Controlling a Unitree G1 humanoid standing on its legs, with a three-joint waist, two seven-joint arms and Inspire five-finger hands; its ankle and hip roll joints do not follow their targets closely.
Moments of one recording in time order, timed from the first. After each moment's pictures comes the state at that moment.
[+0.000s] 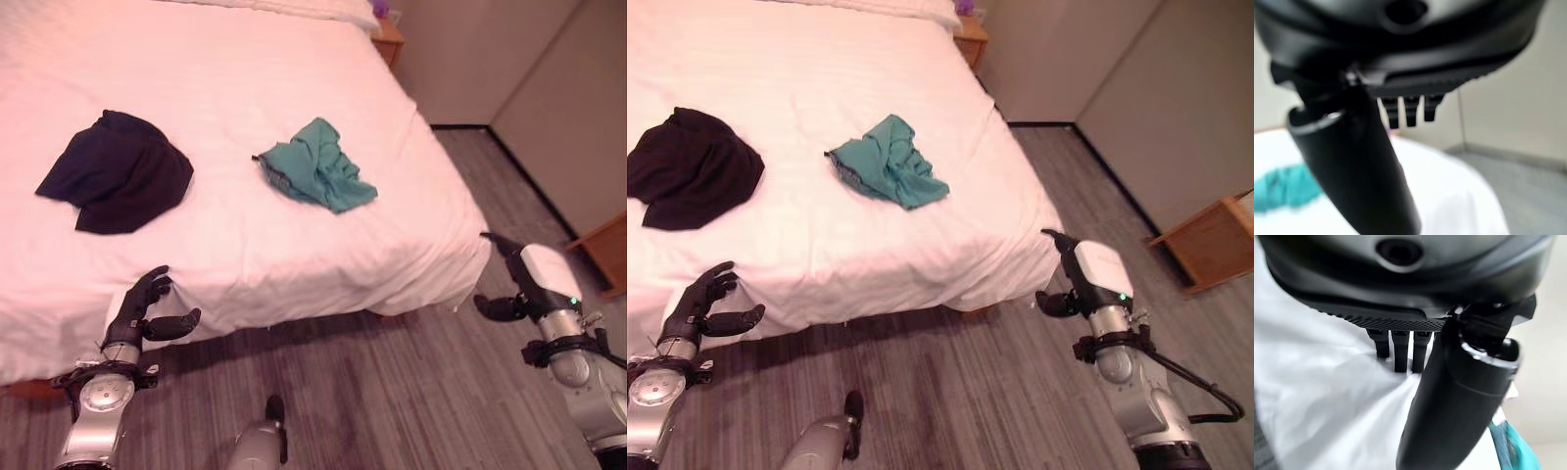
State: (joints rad) left arm 0.08 0.59 0.16 0.27 -0.13 -0.07 0.08; right arm -0.01 -0.81 -0.12 0.02 -0.47 -0.04 -0.19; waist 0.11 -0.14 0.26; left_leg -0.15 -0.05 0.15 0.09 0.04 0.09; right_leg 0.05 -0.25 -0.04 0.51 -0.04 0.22
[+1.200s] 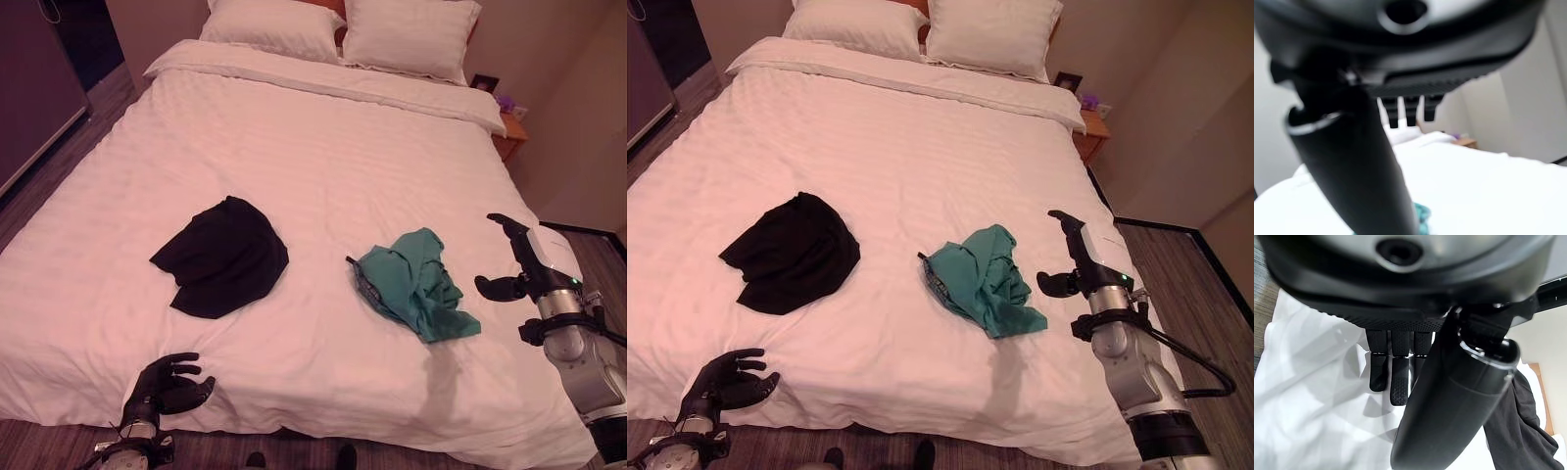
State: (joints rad) left arm 0.35 0.41 0.14 0.28 -0.23 -0.08 0.05; right arm -0.11 -0.80 0.01 0.14 -0.34 0.01 -0.15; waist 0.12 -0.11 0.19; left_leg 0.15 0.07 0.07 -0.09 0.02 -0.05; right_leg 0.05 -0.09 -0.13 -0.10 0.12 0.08
